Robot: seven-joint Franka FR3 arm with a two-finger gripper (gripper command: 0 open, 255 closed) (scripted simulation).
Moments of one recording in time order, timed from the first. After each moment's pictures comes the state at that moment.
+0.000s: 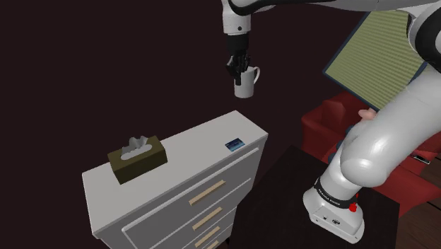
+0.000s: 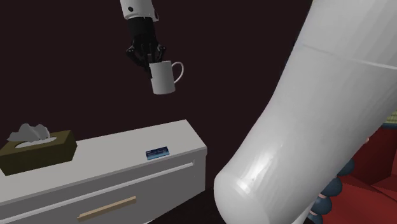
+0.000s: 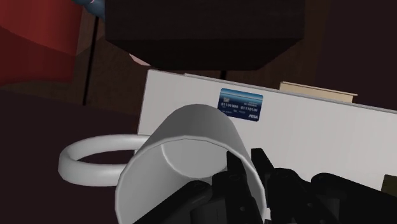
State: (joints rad) arm 0.08 -0.19 0.05 -1.88 -0.01 1.52 0.05
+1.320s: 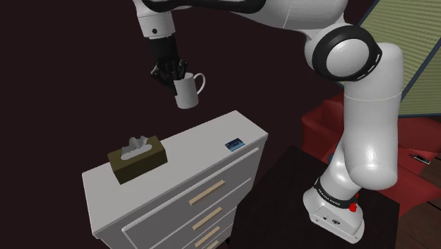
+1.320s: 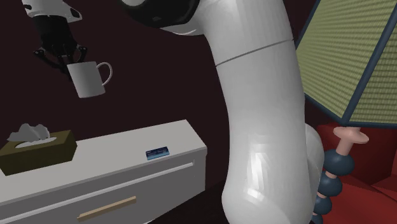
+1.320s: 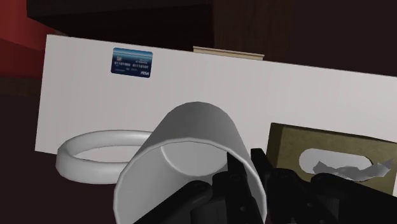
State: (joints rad) arm 0.30 0.40 0.23 -1.12 -0.05 1.33 0.47
